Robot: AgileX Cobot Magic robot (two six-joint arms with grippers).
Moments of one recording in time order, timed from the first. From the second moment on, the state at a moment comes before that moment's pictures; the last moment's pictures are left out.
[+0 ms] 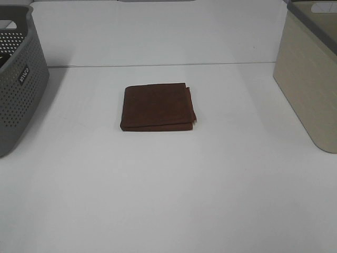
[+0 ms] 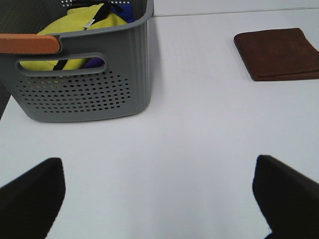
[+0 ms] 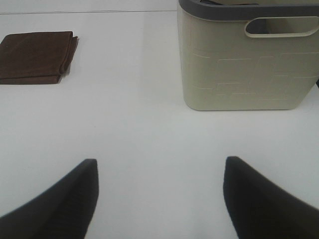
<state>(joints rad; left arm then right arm) 0.02 0.00 -0.50 -0.06 1.05 0.04 0.03 -0.01 -0.51 0.07 1.07 -0.04</state>
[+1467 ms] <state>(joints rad) 0.02 0.00 -0.50 -0.06 1.05 0.04 0.03 -0.01 -0.51 0.07 1.07 -0.04</state>
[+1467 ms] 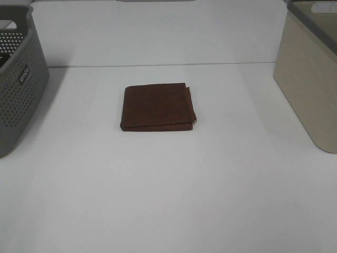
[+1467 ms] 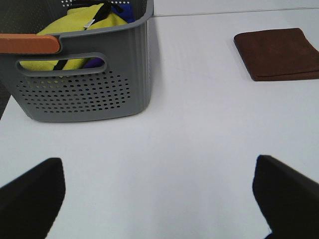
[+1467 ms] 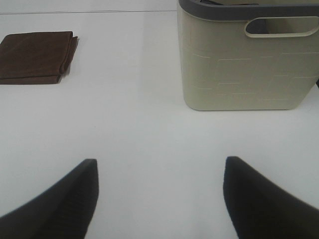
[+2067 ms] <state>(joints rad) 0.02 0.00 -0.50 -0.06 1.05 0.04 0.03 -0.01 -0.51 0.07 1.07 -0.04</state>
